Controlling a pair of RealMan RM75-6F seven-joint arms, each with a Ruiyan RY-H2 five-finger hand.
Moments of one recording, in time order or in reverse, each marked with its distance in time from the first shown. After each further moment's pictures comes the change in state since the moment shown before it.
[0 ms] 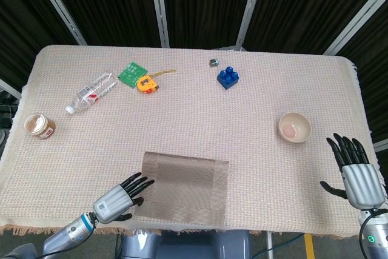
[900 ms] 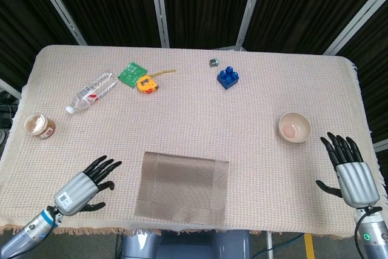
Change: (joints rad) left arm 0.061 0.287 -0.059 -0.201 -0.007 0.086 -0.085; right arm 0.031 -0.014 -0.033 -0.006 -0.004 0.020 -0.034
